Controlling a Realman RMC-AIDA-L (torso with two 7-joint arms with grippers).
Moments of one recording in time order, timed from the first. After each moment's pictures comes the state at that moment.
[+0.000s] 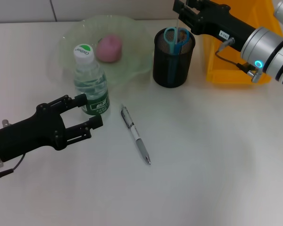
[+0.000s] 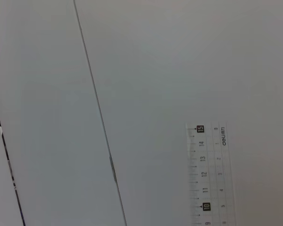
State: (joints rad) left arm -0.35 -2.02 0.81 0.38 1.64 1.64 -1.08; right arm 0.74 2.09 -0.99 -0.22 -1.05 -1.05 0.93
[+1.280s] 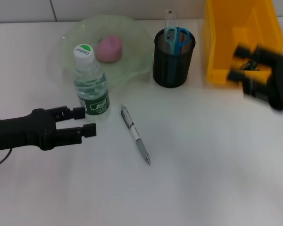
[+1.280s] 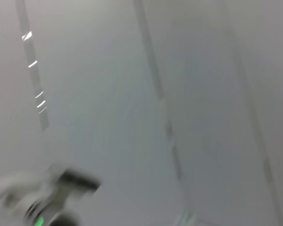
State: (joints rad) left arm -0.33 -2.04 0.81 0.77 1.85 1.74 -1.64; right arm 0.32 2.00 -0.98 -0.62 -1.35 -1.73 1.18
